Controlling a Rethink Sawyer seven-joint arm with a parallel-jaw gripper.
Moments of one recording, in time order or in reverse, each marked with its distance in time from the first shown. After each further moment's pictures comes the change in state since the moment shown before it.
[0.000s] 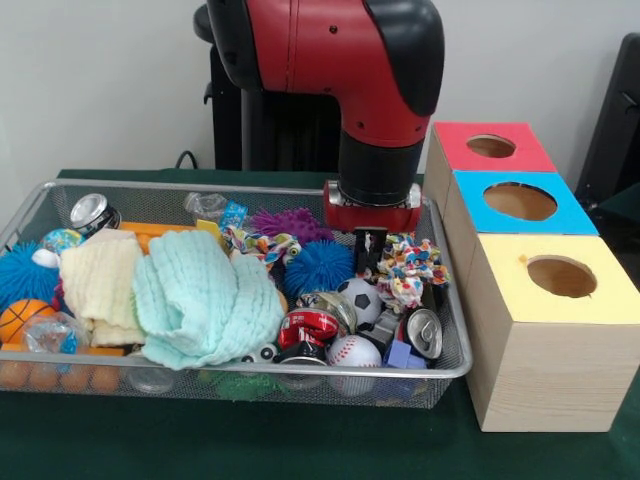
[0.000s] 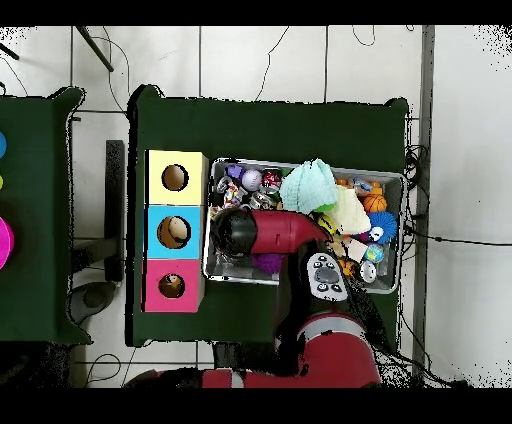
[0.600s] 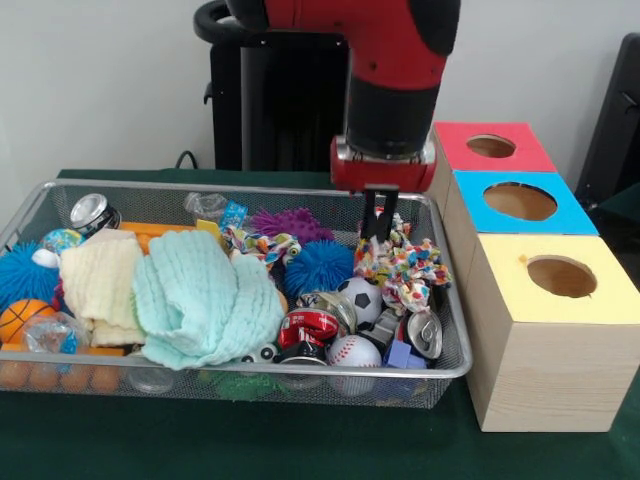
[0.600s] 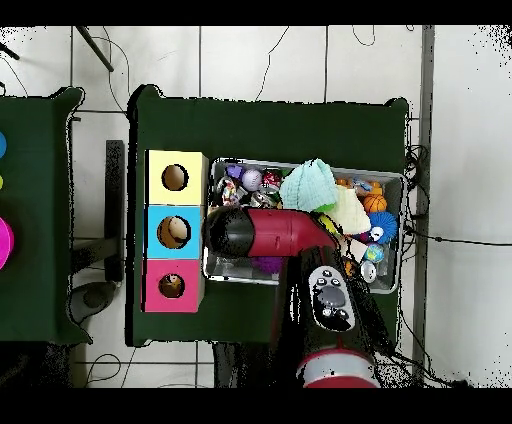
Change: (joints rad) arm 0.007 -0.158 0.007 0.050 0.000 0.052 0.000
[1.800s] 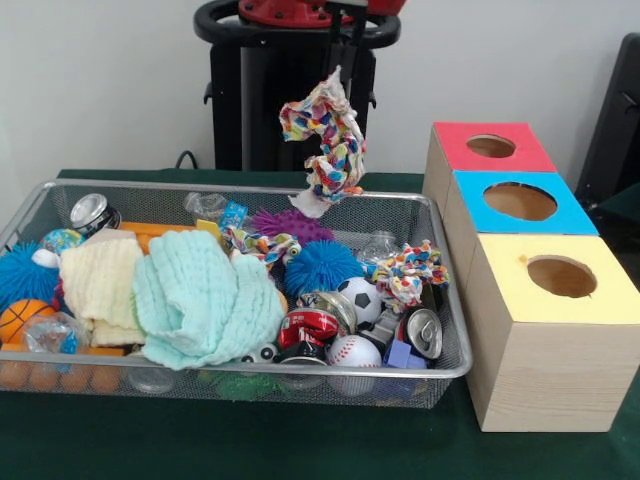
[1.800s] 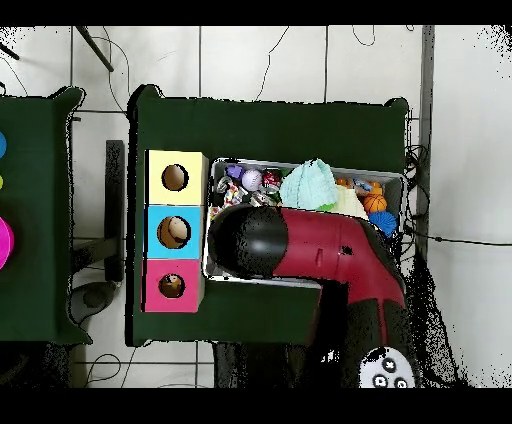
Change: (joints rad) arm -0.059 -0.321 -0.013 0.008 -0.001 0.399 0.000
